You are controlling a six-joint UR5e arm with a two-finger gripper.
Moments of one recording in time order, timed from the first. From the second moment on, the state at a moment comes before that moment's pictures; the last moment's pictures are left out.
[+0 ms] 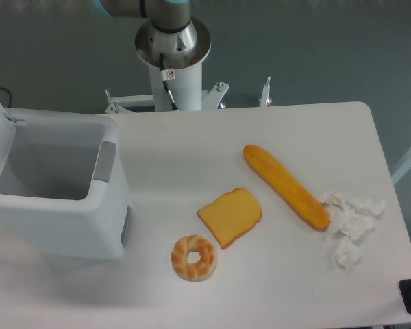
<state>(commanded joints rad) 1.95 -1.58 -1.50 -1.00 0.58 0.15</state>
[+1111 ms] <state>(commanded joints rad) 1.94 -1.61 -1.52 -1.00 0.61 0.16</state>
